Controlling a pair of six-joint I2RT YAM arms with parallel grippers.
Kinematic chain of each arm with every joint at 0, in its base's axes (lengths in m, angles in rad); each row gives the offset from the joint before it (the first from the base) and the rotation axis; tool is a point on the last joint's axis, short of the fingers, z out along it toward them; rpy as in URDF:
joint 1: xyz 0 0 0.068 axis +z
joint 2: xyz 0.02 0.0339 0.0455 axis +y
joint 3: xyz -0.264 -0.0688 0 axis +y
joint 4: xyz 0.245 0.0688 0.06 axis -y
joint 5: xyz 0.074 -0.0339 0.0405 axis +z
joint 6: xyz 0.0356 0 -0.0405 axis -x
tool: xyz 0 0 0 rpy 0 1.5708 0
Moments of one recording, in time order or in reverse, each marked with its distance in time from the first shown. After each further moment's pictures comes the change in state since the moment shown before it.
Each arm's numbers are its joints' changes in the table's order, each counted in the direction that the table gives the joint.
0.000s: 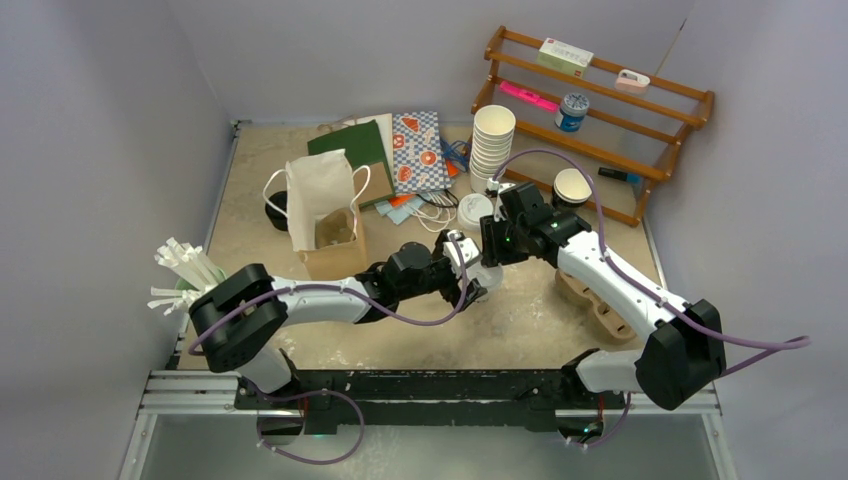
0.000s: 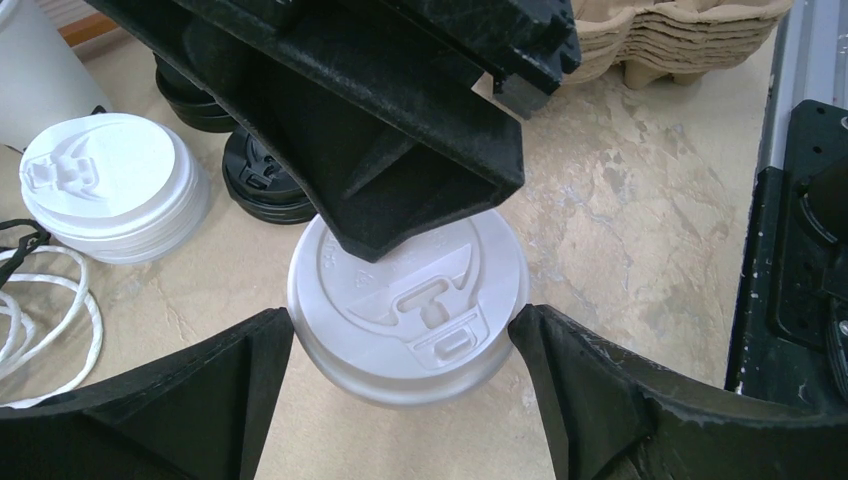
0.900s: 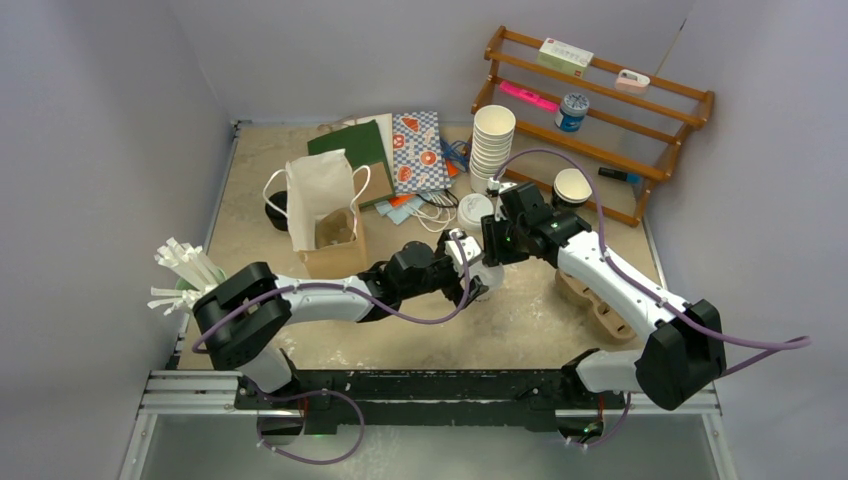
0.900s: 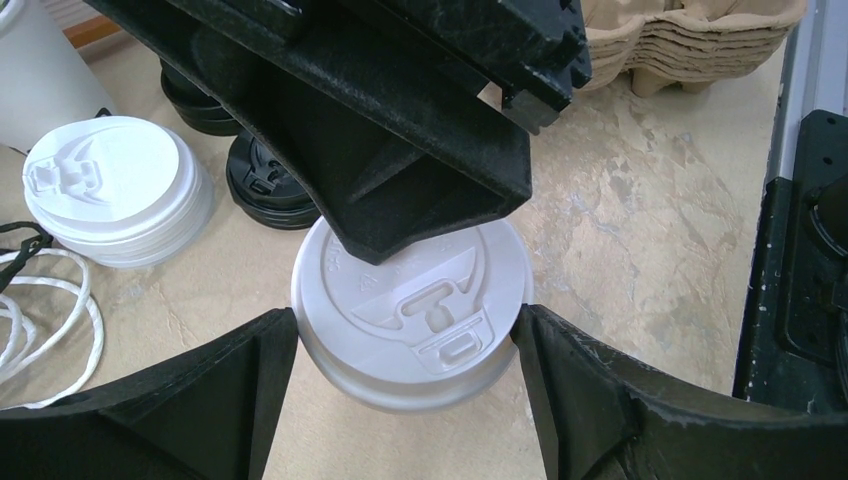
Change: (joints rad) left arm -0.002 0.027 -0.022 -0.010 0.020 0.000; right arm 0.000 0.000 0.001 0.001 -0.007 0.000
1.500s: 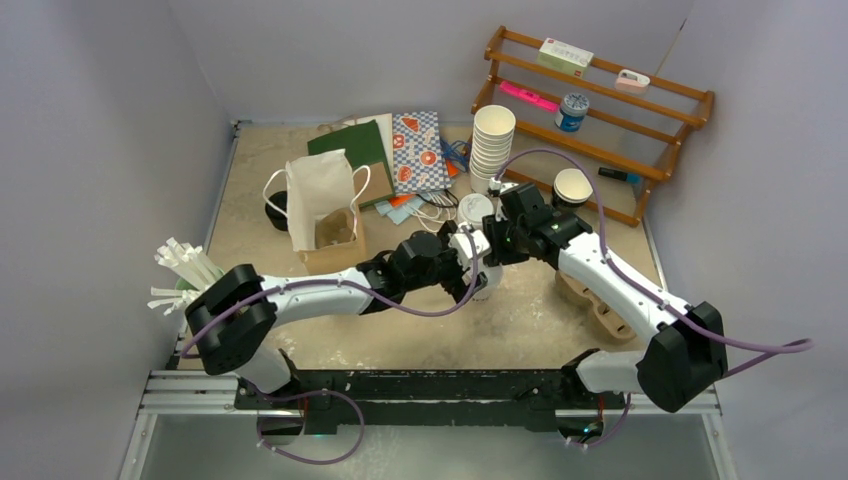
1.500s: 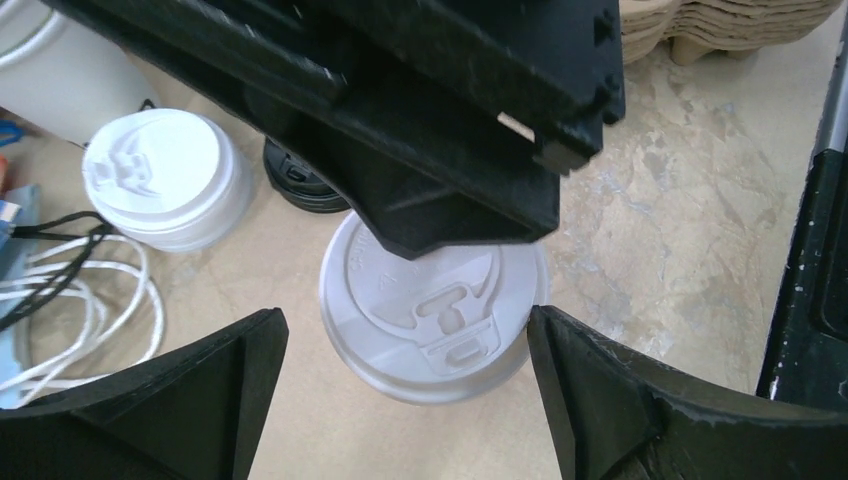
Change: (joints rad) left arm -0.004 -0.032 -0.082 -0.172 0.028 -0.045; right arm 0.008 -0.012 0.003 0.001 -0.033 -0.022
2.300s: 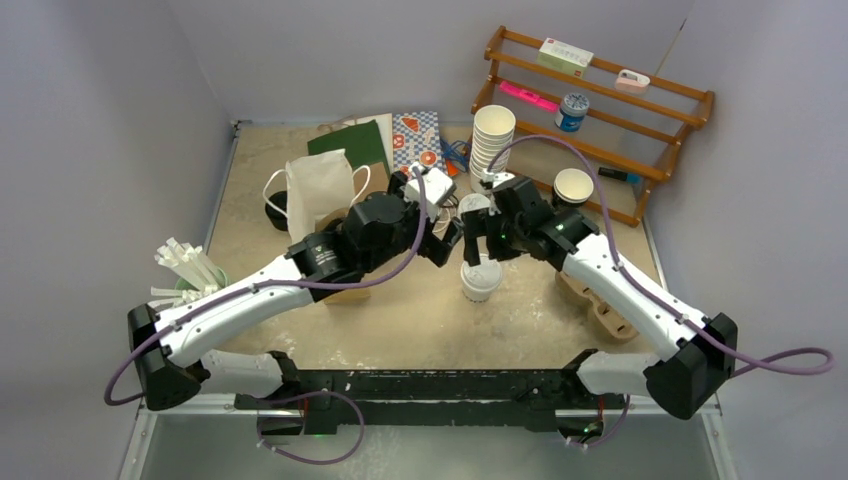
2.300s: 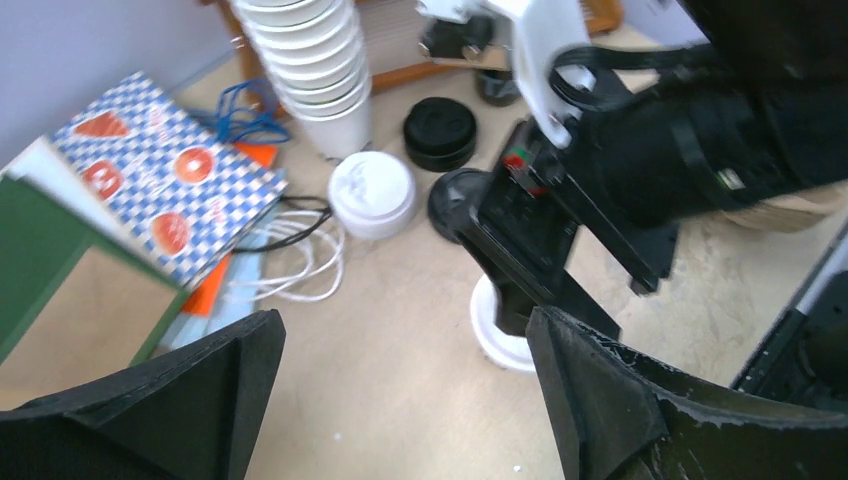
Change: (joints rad) left arm 0.006 -0.304 -0.357 -0.600 0.271 0.103; right arm 0.063 -0.050 -0.121 -0.093 -0.048 -0.020
